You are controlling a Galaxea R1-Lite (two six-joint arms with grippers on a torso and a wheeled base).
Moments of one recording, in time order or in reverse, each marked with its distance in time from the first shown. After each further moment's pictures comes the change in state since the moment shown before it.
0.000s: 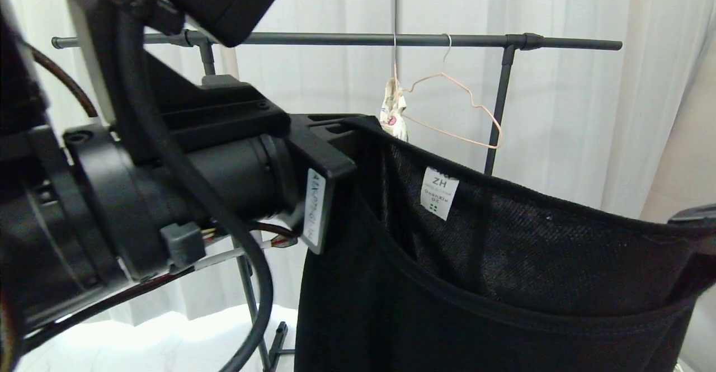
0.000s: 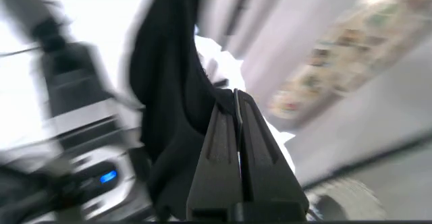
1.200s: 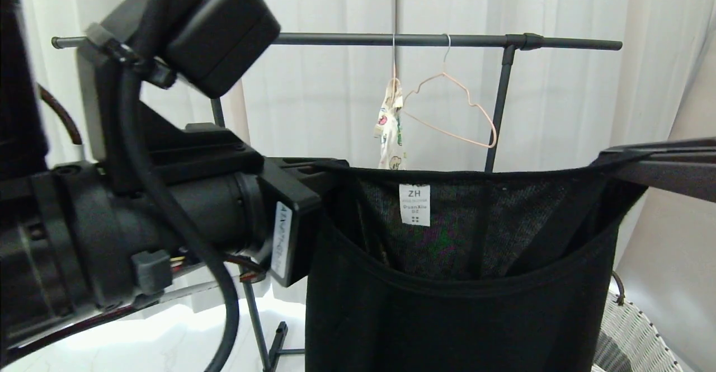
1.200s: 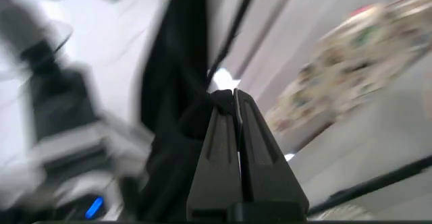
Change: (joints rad) left arm 0.019 -0.052 0.002 0.235 0.015 -0.166; right arm -0.109 0.020 0.180 -0.389 -0.059 -0.001
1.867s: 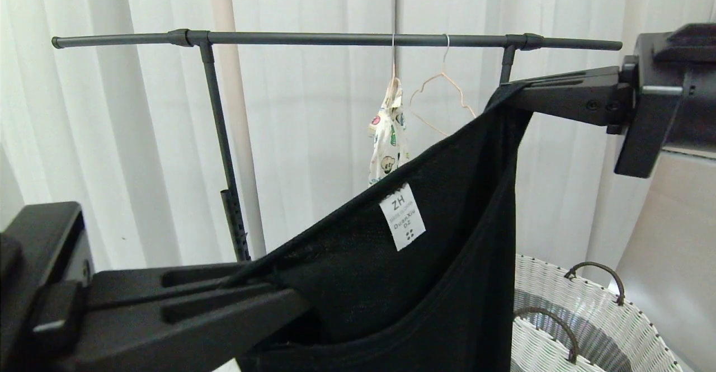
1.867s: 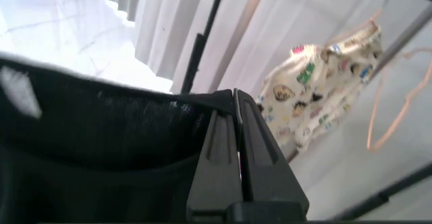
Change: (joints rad) left arm -0.321 -0.180 0.002 0.204 -0.007 -0.247; right arm -0.011 0.235 -0.172 -0.147 -0.007 0.000
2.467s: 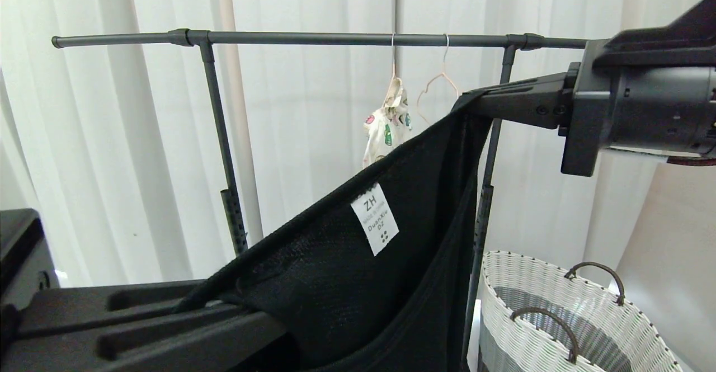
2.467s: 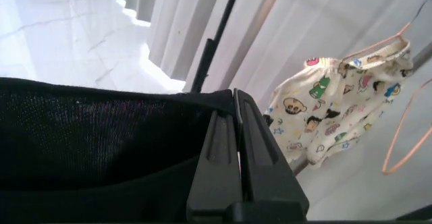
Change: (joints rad) left arm -0.022 -0.029 0.005 0.019 0.004 0.007; right arm 0.028 0.070 -0.060 0.032 -0.004 0.001
